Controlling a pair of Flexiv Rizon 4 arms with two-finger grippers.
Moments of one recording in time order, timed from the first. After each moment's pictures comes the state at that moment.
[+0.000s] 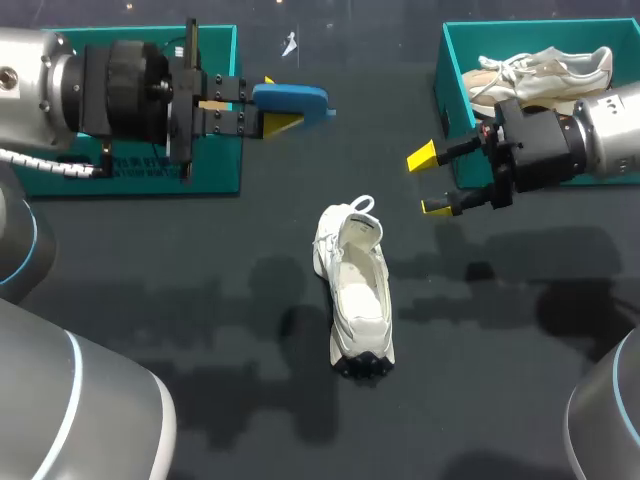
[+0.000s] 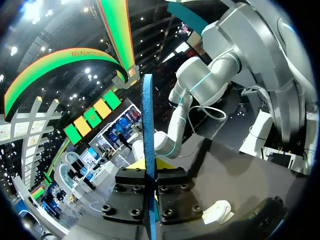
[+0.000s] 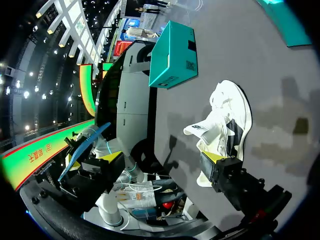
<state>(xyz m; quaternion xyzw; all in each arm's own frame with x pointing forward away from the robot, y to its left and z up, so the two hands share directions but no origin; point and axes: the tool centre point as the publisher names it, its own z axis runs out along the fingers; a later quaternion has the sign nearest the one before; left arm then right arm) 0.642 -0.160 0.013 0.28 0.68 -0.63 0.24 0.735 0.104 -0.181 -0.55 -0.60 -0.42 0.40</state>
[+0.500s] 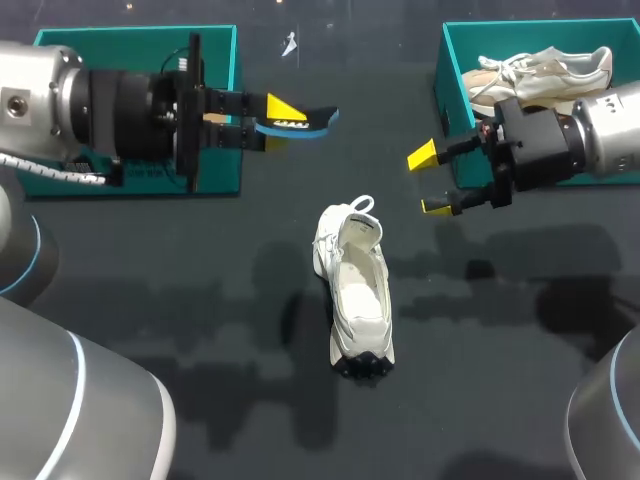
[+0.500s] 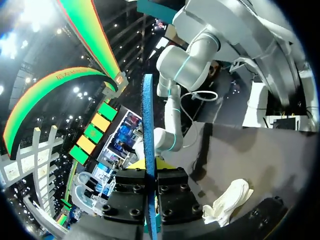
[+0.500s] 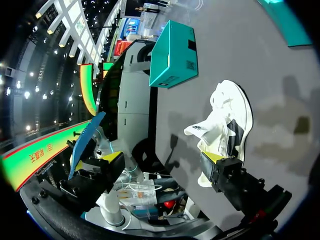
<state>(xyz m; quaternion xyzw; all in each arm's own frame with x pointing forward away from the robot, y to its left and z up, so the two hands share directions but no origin) 0.648 -0.159 0.001 0.36 0.64 -0.60 0.31 0.736 0.104 -0.180 -0.55 -0.59 -0.42 0.41</state>
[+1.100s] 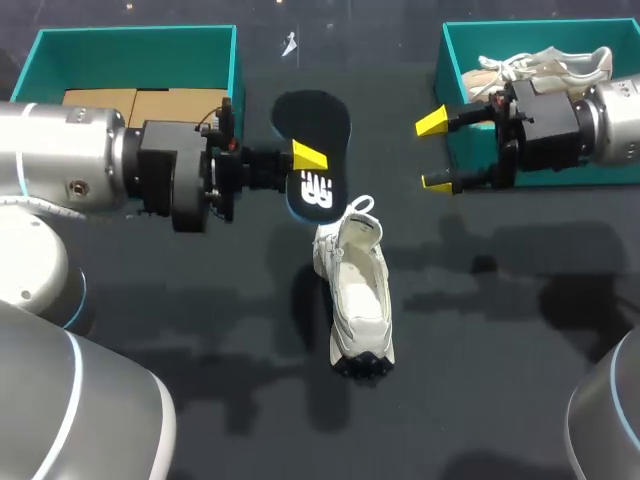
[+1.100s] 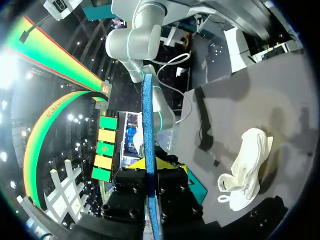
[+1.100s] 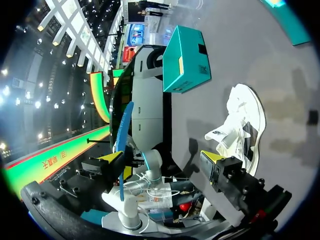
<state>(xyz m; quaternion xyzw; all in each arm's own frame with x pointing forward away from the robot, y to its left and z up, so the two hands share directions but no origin) 0.672 -0.181 -0.075 0.47 0.57 -0.50 0.45 0.751 0.102 -0.142 -0.55 -0.54 -0.45 0.45</state>
